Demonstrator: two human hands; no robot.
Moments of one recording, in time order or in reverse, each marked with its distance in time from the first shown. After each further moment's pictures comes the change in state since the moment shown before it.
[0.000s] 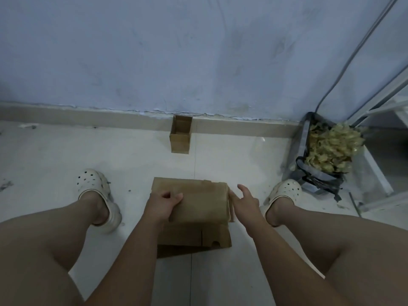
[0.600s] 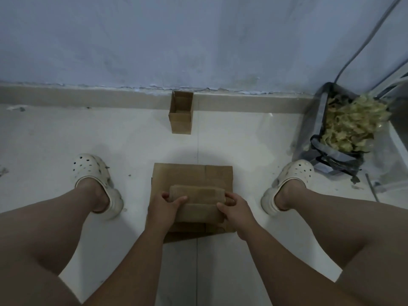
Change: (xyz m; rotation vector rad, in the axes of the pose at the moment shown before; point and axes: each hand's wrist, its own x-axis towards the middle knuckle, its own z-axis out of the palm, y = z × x) left_hand 0.032 -0.064 0.014 0.308 0.158 -0.076; right_hand 0.029 0.064 0.048 0.210 -0.197 0.094
